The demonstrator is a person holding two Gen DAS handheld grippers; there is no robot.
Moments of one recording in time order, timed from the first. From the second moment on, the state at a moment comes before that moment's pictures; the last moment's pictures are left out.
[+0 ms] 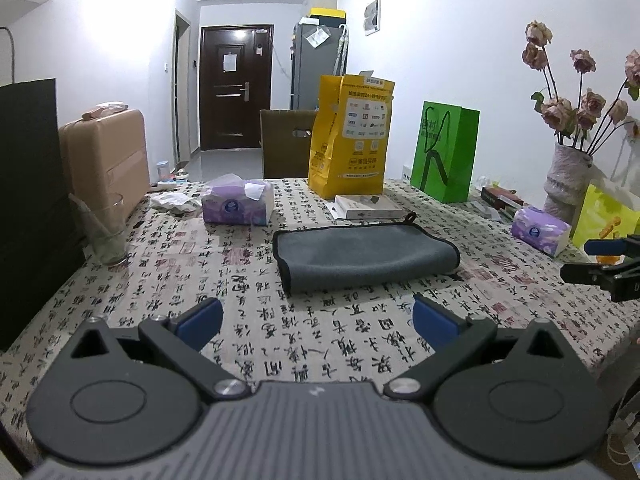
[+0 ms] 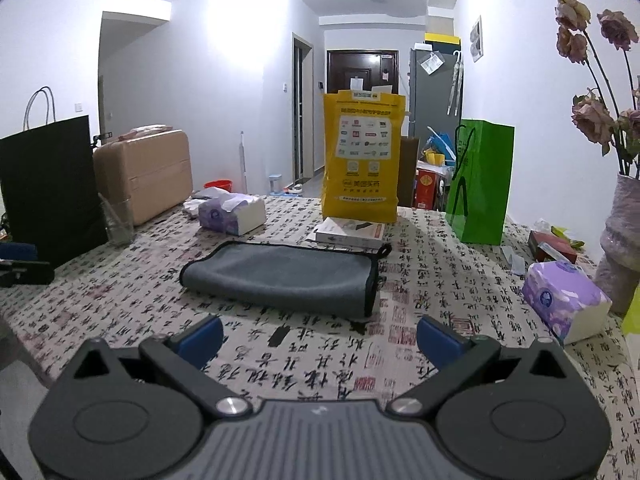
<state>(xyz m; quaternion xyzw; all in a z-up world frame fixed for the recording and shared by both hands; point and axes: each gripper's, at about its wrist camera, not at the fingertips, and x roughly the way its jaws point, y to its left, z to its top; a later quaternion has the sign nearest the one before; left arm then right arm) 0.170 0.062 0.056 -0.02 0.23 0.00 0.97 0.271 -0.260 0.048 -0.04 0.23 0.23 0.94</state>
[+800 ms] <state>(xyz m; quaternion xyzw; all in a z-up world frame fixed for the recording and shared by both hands) 0.092 0.045 0.040 -0.01 0.18 0.04 0.98 0.182 -0.253 0.030 -0.02 0.18 0.25 0.95</state>
